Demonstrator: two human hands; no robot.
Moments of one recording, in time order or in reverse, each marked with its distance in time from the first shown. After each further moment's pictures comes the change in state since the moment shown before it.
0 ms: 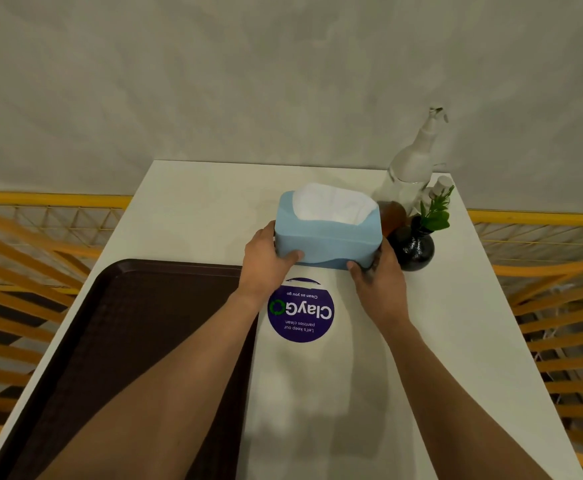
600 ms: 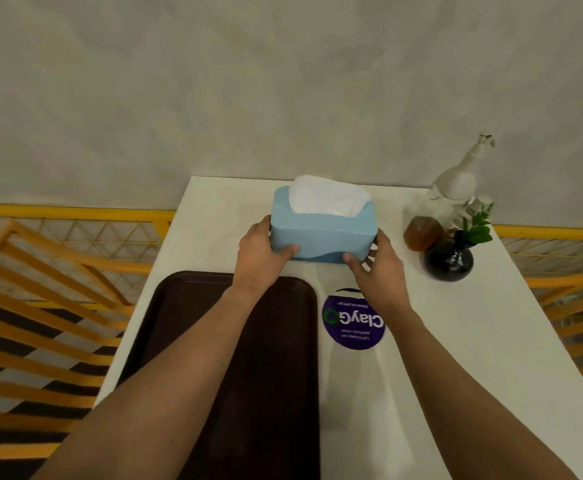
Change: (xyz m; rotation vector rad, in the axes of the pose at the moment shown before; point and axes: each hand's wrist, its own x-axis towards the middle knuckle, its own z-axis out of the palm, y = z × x) left_hand 0.014 -0.031 -0.112 0.001 0.055 0.061; right_hand -0.007 -0.098 0.059 -0.001 -0.029 -0.069
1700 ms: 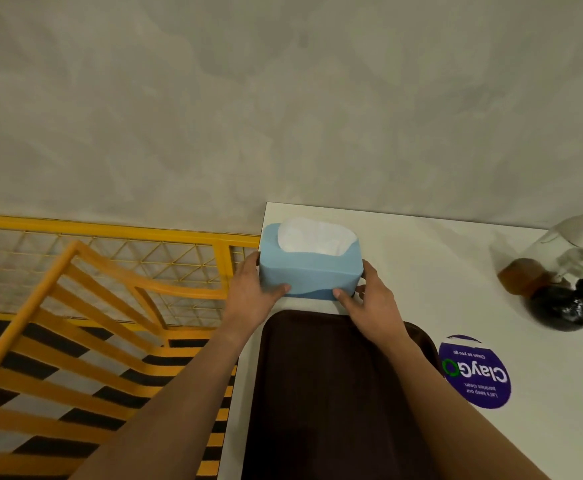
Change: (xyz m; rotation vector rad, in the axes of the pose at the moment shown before) left_hand 0.035 -0.153 -0.164 0.014 0.014 -0.071; right_hand 0.002 -0.098 0.194 -0.110 -0.193 0.018
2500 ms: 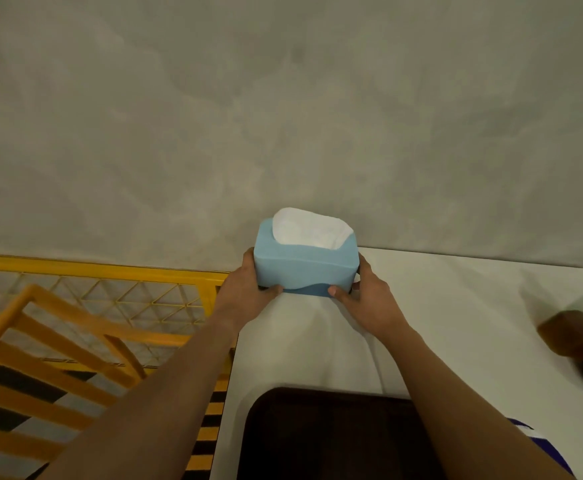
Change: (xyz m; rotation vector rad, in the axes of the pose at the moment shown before) left_hand 0.140 -0.018 0.025 0.118 -0.087 -0.001; right_hand 0.144 0.016 0.010 0.032 -0.040 -0.086
